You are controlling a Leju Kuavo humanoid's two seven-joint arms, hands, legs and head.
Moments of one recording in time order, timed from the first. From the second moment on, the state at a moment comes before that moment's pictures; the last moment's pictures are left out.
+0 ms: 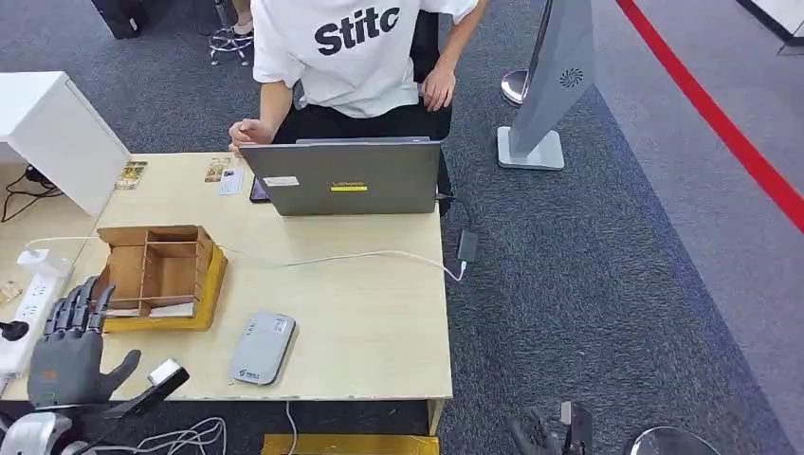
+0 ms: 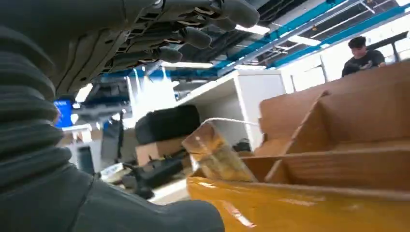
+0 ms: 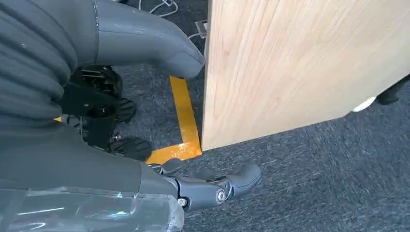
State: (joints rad) left arm -0.05 0.17 0.31 -1.22 -1.31 0.48 -0.39; right arm -0.18 0.18 -0.84 -0.26 0.36 0.21 -0.53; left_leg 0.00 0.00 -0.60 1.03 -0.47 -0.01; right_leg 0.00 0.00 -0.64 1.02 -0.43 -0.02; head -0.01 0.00
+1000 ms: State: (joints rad) left arm -0.24 0.31 0.31 -0.86 -1.42 0.50 -0.30; right arm -0.19 0.18 -0.82 -0.26 0.37 0.21 -0.51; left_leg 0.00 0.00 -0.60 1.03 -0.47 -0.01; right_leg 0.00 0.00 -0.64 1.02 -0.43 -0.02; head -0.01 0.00
